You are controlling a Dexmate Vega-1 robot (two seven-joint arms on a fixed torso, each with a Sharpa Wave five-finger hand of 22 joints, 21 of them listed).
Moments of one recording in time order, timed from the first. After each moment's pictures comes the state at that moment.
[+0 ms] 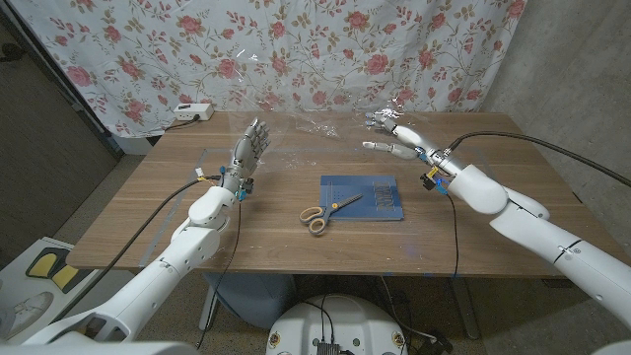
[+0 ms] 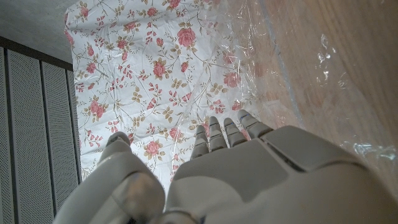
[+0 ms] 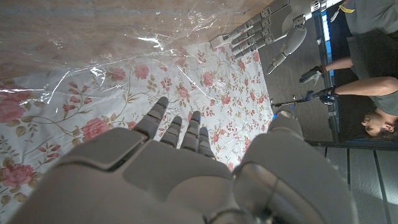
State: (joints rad) left arm 0.92 0.53 0.35 -1.39 -0.63 -0.38 -0.02; left_hand 0.28 -0.01 0.29 -0.10 0.18 0.07 -0.02 0.18 0.17 0.12 -0.03 0.22 0.20 0.03 -0.03 0.18 0.17 0.09 0.01 0.19 0.17; right arm -0.95 -0.84 -0.41 -1.75 -0.06 0.41 -0.03; right_hand 0.55 0.02 0.07 -0.14 0.21 -0.07 -0.01 0.25 0.20 0.14 -0.07 0.23 0.20 -0.04 -0.04 0.21 0.20 0.15 0.05 0.18 0.17
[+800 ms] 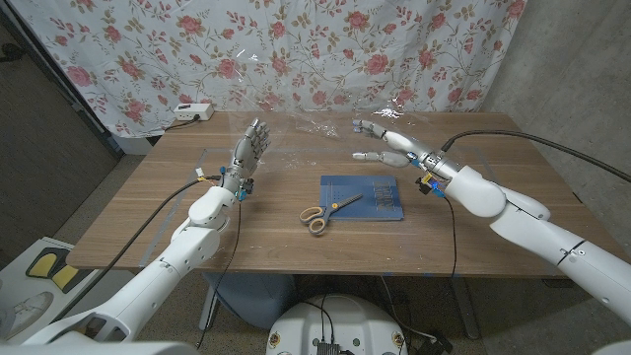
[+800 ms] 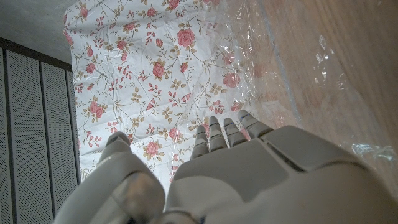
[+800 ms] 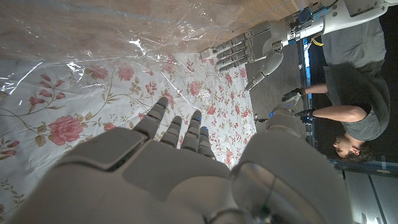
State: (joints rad) left arm 0.92 0.53 0.36 -1.39 -0.63 -0.38 -0.03; left_hand 0.27 0.00 0.29 -0.10 0.18 0.07 -0.02 0.18 0.17 0.12 -0.03 0.22 0.20 0.03 -0.03 0.18 0.17 0.08 0.01 0.19 0.17; right arm -0.97 -0.87 -0.41 -1.83 -0.17 0.40 -0.02; right_hand 0.57 0.05 0.08 -0.14 0.21 -0.07 -0.02 0.25 0.21 0.15 -0.08 0.23 0.20 -0.04 -0.03 0.21 0.20 0.15 0.05 0.18 0.17
